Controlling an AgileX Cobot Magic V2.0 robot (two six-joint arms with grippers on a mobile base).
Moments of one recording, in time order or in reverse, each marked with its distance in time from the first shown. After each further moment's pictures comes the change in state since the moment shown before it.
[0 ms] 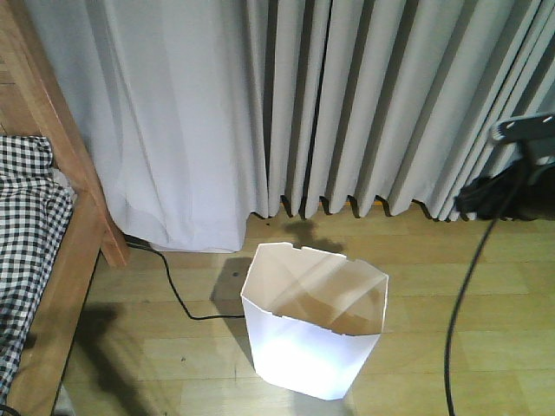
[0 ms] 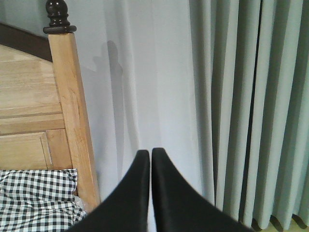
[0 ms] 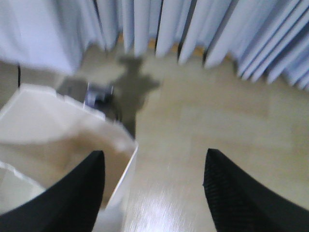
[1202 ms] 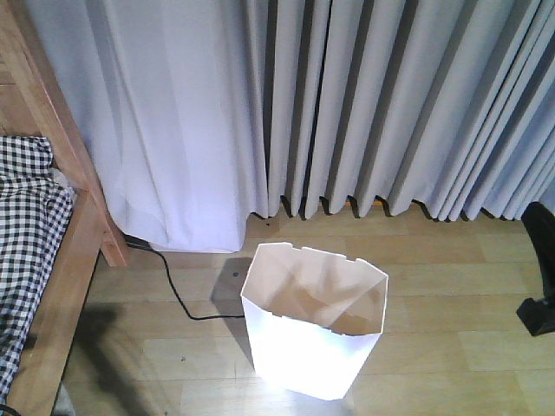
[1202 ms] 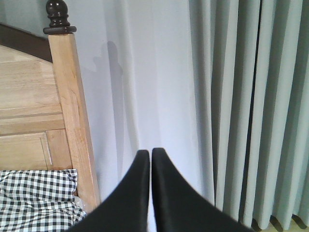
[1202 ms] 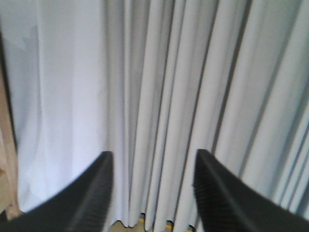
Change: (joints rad) left arm 0.000 0.000 0.000 0.000 0.000 0.000; right arm 0.312 -1.155 0.477 0.007 -0.144 0.169
